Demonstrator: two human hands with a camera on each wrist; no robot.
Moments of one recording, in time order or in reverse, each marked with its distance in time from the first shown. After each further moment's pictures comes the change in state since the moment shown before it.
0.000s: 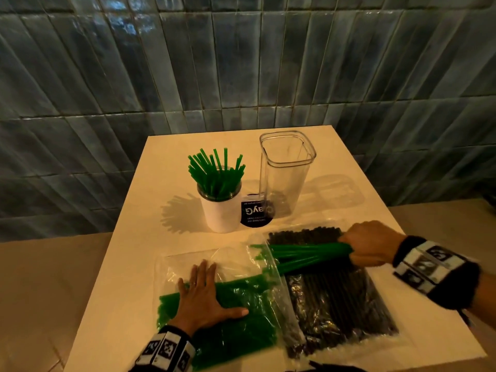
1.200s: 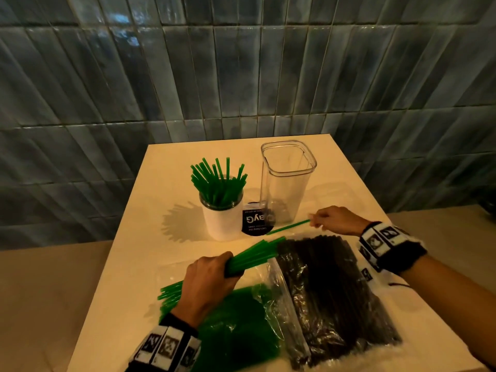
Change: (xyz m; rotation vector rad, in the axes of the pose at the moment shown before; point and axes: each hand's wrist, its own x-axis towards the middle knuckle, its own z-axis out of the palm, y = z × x) left_hand -0.024 0.043 -0.077 -0.038 0.508 0.293; right_hand 0.075 0.005 -0.018 0.874 0.161 0.179
